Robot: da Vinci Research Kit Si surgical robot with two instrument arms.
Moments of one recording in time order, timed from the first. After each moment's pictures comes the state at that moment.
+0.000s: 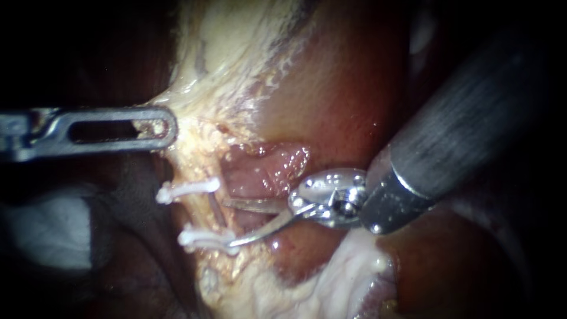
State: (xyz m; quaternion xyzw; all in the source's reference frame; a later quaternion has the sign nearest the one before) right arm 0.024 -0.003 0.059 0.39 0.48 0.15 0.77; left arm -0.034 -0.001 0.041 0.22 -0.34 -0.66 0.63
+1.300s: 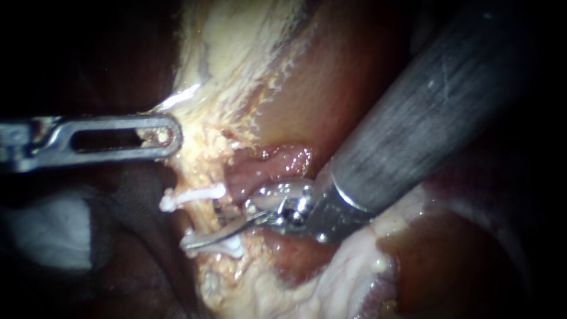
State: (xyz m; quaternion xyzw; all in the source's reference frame) right arm 0.030 -0.005 0.062 0.43 0.48 0.13 0.75; left arm -0.035 -0.002 0.039 0.22 -0.34 -0.66 0.63
